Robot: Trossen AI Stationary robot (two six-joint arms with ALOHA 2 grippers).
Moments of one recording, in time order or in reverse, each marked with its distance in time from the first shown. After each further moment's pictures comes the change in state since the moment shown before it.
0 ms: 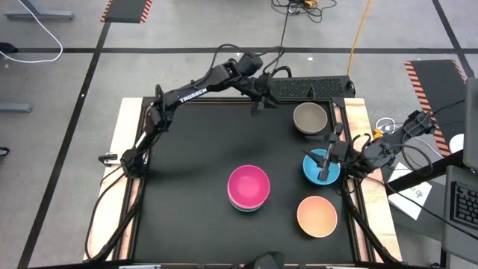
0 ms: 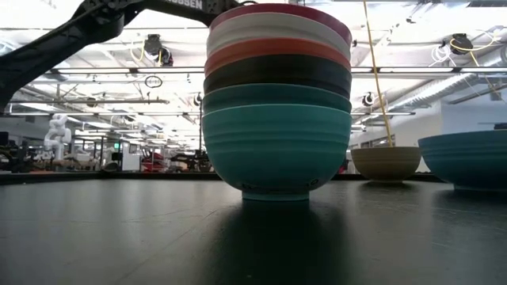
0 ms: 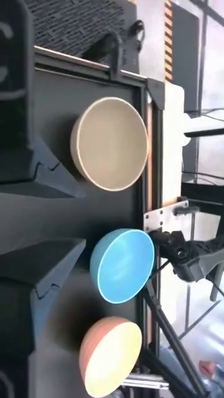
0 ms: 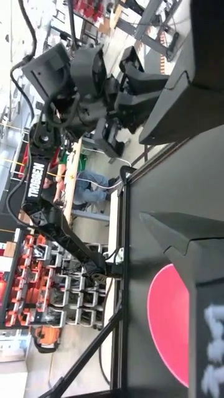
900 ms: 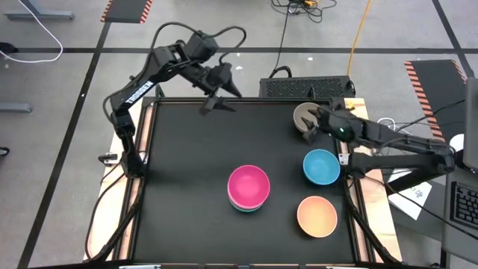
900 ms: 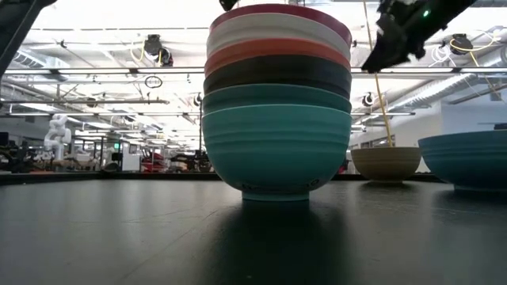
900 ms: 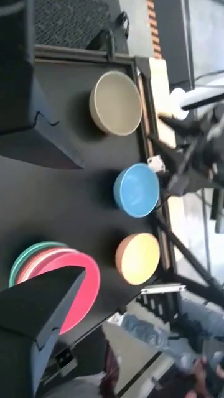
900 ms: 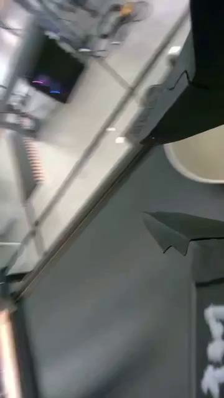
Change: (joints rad) left arm -0.001 -0.425 -0.002 -0.530 0.046 0.181; right arm -0.859 0.072 0.026 -0.425 -0.447 0.260
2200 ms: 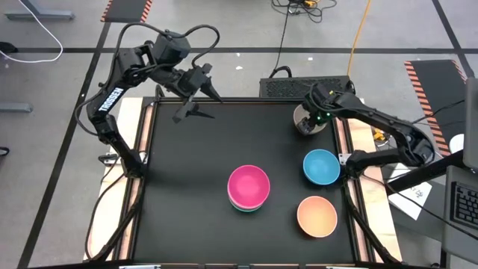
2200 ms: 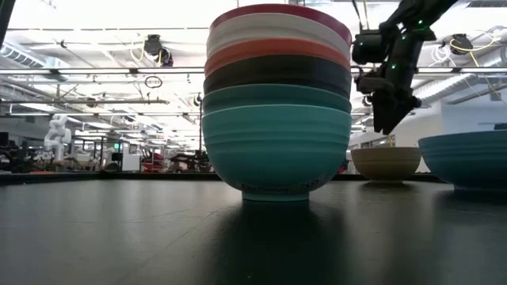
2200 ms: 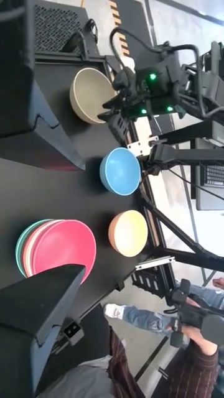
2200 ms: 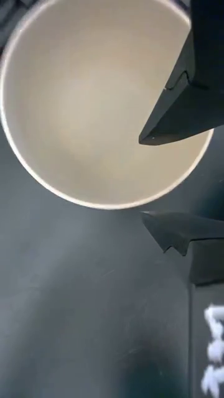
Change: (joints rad) left arm -0.052 -0.173 0.000 -0.085 0.005 0.031; right arm -0.493 0.489 0.178 -0.363 -0.528 0.000
